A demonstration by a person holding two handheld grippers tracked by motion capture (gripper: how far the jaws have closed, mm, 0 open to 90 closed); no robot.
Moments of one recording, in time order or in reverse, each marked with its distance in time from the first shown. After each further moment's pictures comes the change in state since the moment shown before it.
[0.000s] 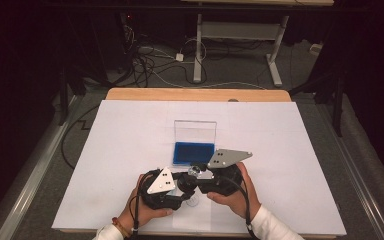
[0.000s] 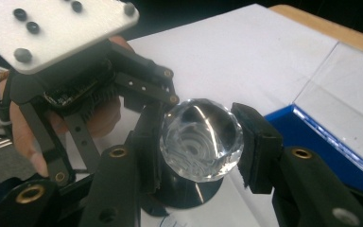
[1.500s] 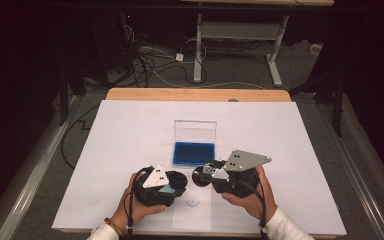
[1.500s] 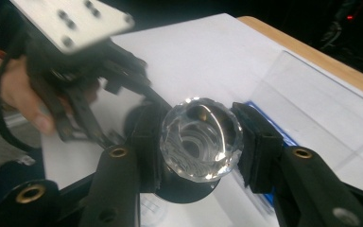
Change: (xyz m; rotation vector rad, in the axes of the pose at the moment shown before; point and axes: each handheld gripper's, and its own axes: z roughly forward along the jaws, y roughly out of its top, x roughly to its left) left arm 0.017 -0.016 -0.010 0.077 0.047 -0.078; right arm -0.003 -0.006 -0.037 -0.018 -0.132 -0.066
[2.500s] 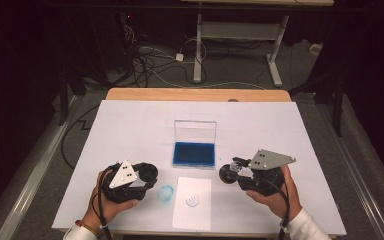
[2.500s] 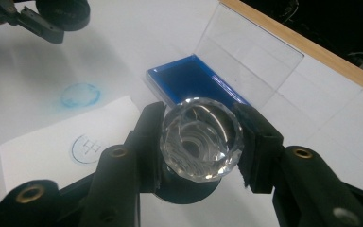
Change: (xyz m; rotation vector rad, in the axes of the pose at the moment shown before) left arm 0.027 -0.032 -0.053 -0.017 0.165 -0.024; right arm -0.033 -0.031 -0.032 0.087 -0.118 0.006
